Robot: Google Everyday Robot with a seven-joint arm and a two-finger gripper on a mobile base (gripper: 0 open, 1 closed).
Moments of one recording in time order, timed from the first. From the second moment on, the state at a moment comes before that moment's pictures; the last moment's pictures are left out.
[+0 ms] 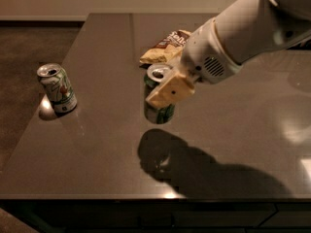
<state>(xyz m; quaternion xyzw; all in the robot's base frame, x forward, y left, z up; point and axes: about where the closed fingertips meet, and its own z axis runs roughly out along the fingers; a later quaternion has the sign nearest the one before) 0.454 -0.013 0.965 -0.57 0.73 0.20 0.31</state>
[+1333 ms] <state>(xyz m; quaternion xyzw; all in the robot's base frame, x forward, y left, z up) 0.585 -0.061 0.957 -0.47 0.81 0.12 0.33</state>
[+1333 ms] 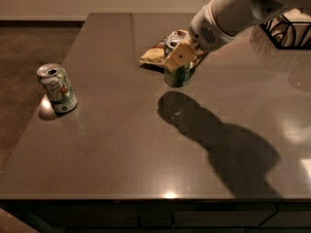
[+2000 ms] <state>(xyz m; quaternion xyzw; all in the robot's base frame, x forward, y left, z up) 0.617 -0.071 0.928 -0.45 0.83 0.12 0.31</state>
